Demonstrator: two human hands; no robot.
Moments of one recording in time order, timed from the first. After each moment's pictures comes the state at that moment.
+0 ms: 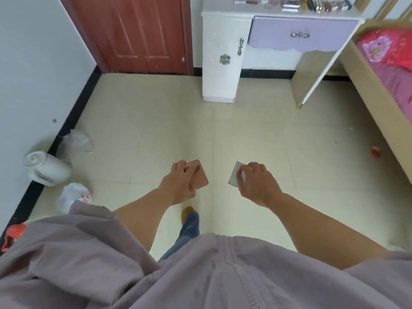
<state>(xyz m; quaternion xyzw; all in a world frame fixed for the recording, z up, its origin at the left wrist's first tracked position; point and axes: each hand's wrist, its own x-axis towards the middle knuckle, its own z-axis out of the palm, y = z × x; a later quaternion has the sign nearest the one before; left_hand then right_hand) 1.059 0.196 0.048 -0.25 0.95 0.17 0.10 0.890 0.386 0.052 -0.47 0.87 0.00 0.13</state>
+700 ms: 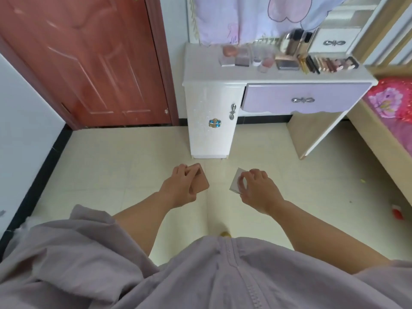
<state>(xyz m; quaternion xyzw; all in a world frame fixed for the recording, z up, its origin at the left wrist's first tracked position) 0.662 -0.128 0.066 -0.21 0.96 0.16 0.09 0.514 0.079 0.059 -0.41 0.91 -0.03 0.11</state>
